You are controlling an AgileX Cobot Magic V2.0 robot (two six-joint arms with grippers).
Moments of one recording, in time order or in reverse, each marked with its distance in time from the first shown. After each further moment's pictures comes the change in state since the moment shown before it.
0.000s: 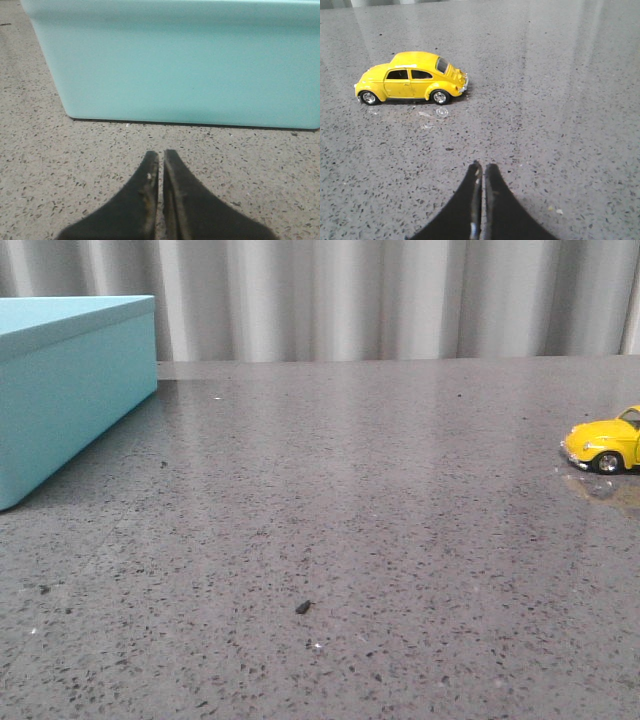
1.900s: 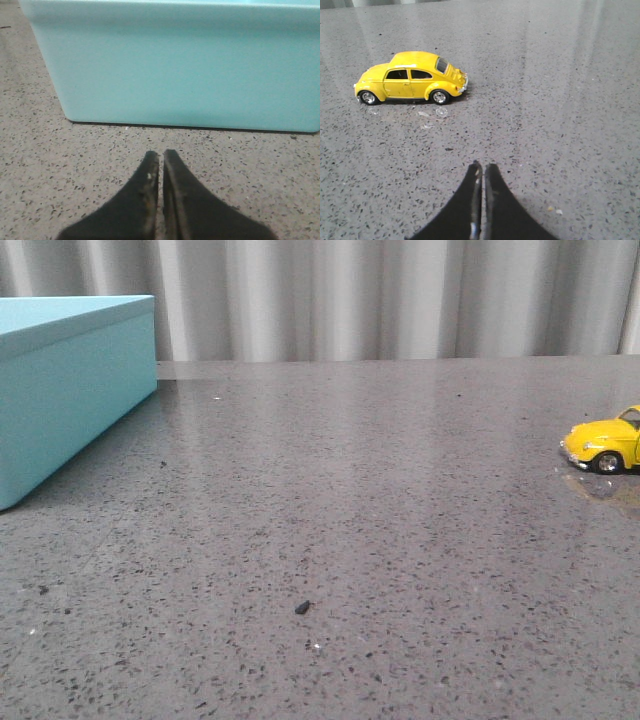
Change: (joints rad) left arm 0.000 0.000 0.001 -0.002 -0.011 0.000; right arm 0.000 0.000 0.000 0.000 0.000 0.000
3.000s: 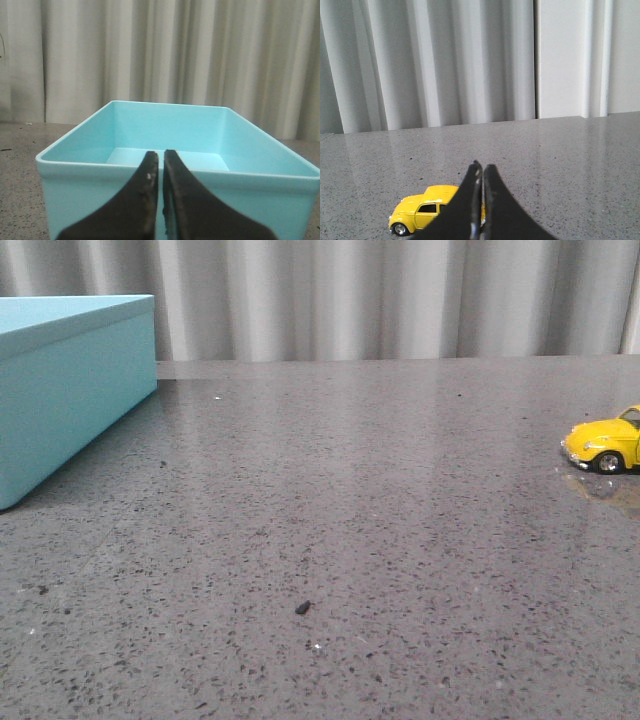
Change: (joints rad) left arm 0.000 0.000 -0.001 -0.043 -0.411 0.000; right arm 0.000 0.000 0.000 0.024 -0.412 0.000
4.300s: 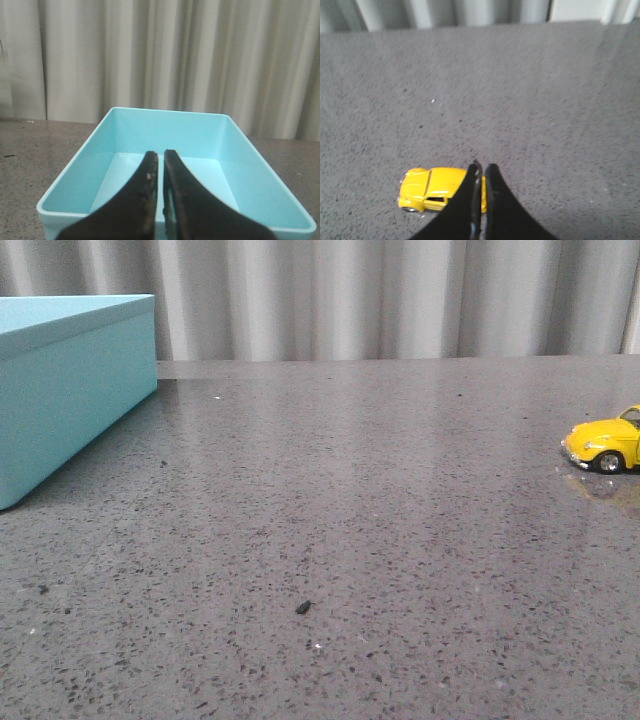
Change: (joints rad) left arm 0.000 0.183 -0.278 -0.003 0.191 0.000; right arm 0.066 0.766 -0.771 -0.008 0.630 -0.015
